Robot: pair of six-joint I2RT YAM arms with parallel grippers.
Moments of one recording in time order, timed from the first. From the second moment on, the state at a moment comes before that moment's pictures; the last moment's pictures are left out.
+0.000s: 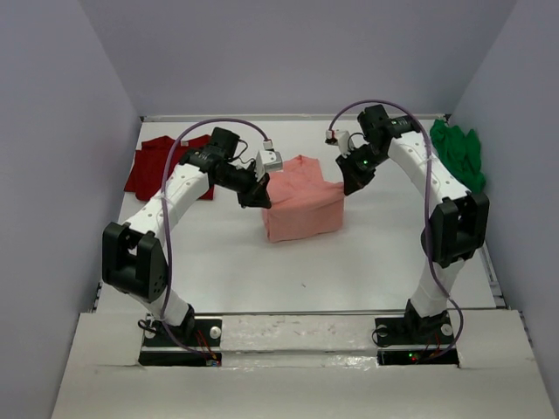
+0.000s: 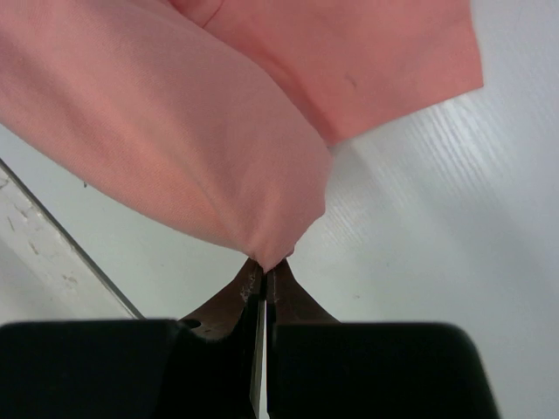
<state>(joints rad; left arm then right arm) -0.38 1.58 1.38 -0.86 0.84 0.66 0.29 1.85 1.78 -1.23 -0.46 -0.51</state>
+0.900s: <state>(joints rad) -0.31 1.70 1.44 -0.67 0.71 0.50 0.29 2.12 2.06 -1.12 -0.42 -0.53</state>
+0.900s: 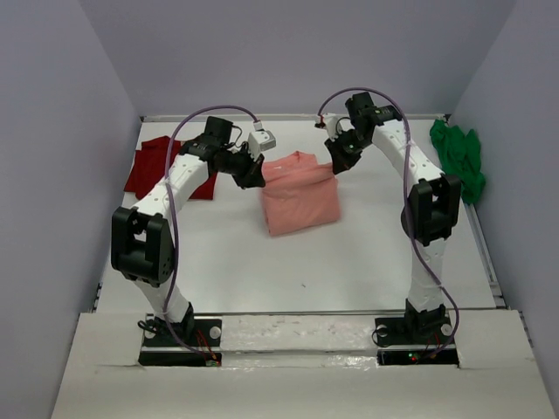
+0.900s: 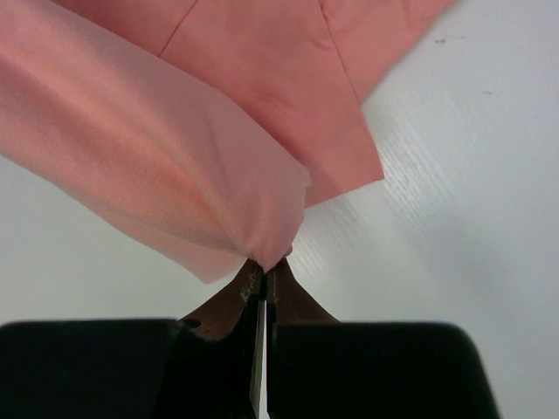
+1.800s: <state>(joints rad) -0.29 1.85 1.51 -0.46 0.51 0.34 0.29 2.33 2.26 -0.87 -0.38 -0.55</state>
